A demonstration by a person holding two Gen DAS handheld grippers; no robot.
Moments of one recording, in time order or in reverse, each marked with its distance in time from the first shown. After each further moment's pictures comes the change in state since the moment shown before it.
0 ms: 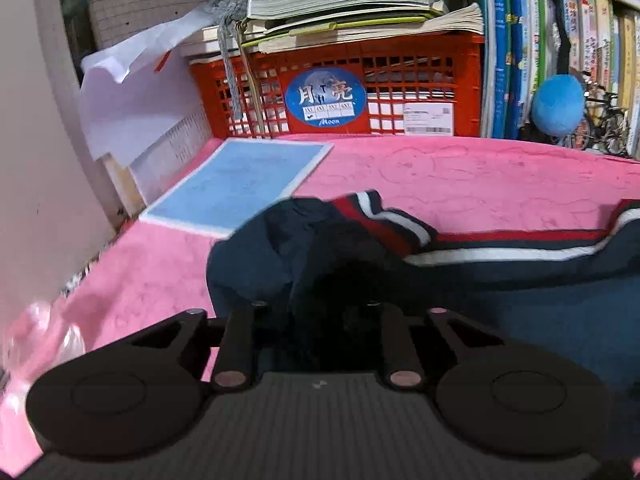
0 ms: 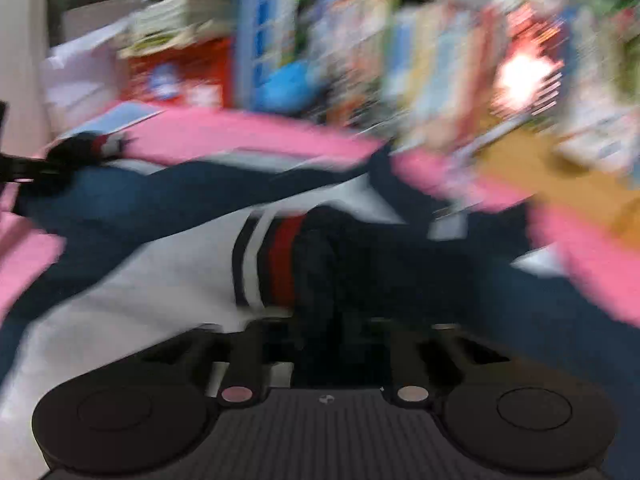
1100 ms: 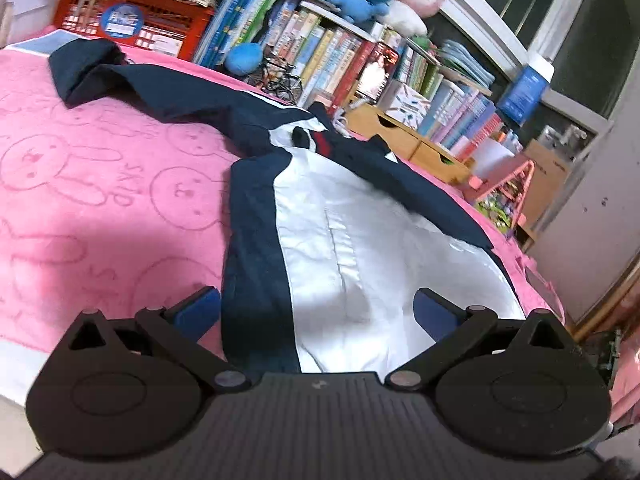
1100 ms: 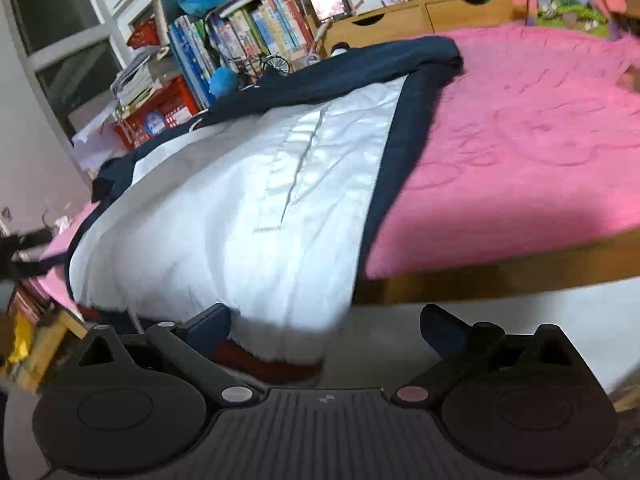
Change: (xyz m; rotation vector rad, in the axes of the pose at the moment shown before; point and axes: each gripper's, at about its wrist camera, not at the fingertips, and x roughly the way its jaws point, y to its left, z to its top) left arm -0.258 -0.024 -0.196 -0.179 0.027 -0.876; right arm -0.203 -0.064 -0.285 0.531 0.042 0.246
